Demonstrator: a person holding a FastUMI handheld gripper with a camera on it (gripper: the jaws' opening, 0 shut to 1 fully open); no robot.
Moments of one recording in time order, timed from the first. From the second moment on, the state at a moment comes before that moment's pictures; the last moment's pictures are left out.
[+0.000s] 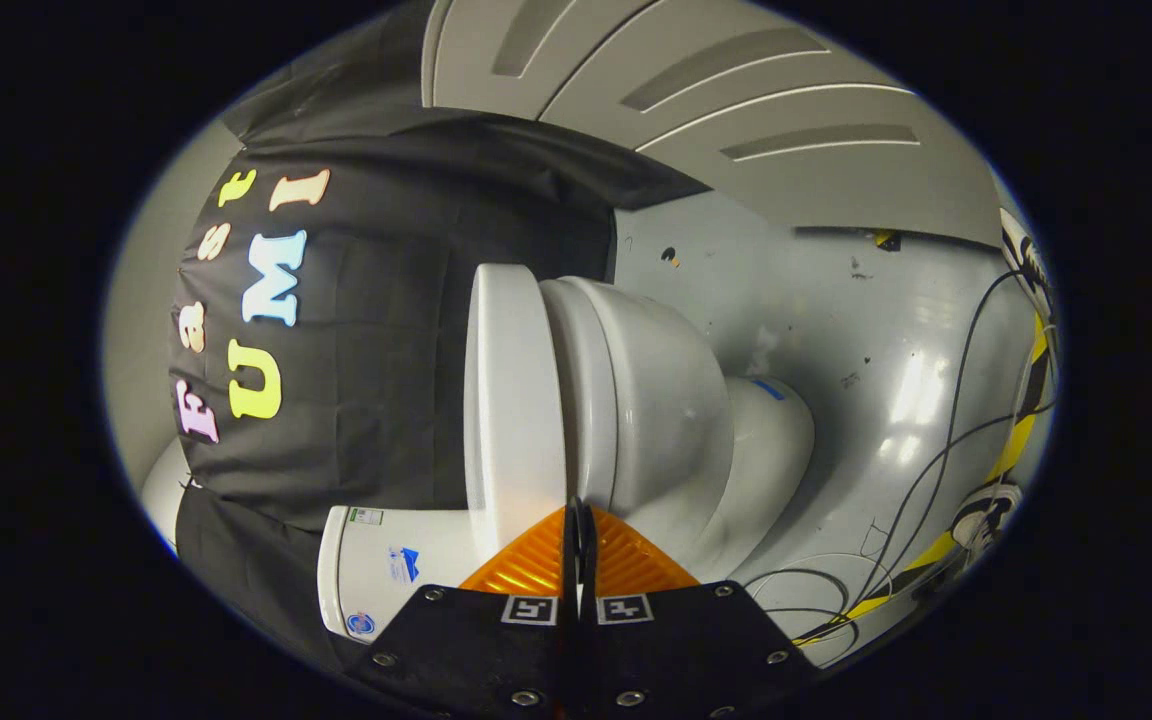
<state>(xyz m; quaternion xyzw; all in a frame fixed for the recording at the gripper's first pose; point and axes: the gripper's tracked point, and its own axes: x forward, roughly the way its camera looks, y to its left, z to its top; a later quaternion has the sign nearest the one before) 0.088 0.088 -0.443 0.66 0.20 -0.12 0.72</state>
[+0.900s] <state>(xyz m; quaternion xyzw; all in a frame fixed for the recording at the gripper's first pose) 0.083 0.090 -0.431 0.57 0.21 -0.11 0.79</state>
